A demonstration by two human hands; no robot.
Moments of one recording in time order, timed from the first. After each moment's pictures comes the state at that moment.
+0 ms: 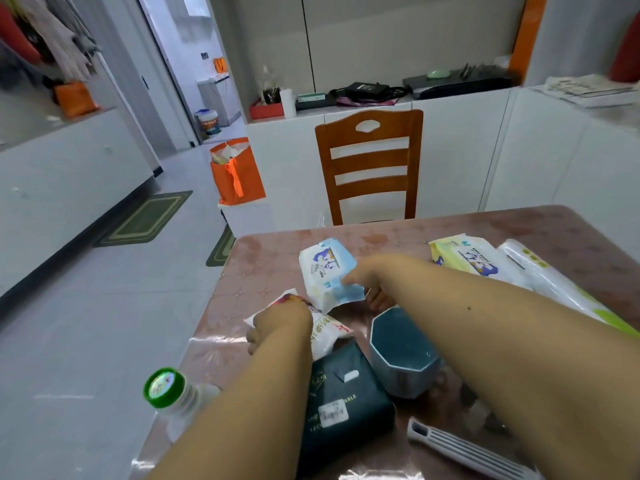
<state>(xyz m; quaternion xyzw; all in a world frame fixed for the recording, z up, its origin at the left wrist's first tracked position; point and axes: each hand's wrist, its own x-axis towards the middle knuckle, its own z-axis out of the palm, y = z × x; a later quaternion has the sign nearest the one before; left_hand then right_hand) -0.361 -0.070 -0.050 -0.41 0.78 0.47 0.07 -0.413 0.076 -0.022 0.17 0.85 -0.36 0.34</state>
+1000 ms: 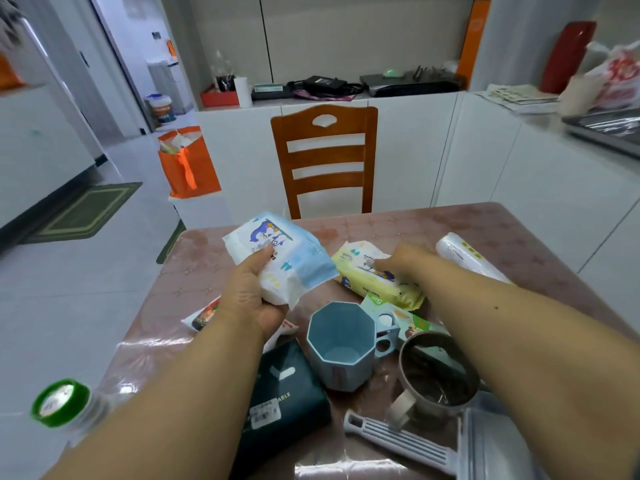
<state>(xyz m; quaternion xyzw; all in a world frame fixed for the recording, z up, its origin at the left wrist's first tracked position) -0.355 -0.027 -0.018 -0.16 0.35 0.92 0.11 -0.411 0.214 -0.049 0.18 0.96 -0.16 0.17</state>
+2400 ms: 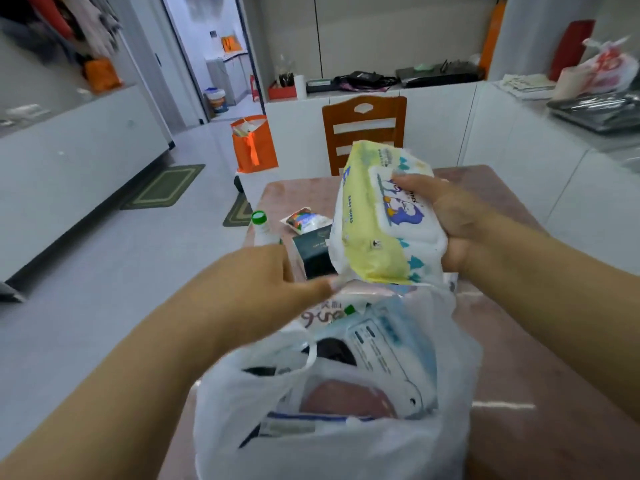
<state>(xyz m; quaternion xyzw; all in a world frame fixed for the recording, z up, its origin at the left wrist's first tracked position) 0.077 -0.117 0.183 0.05 0.99 0.11 0.07 -0.006 0.108 0.148 0.01 0.47 -0.86 0.19</state>
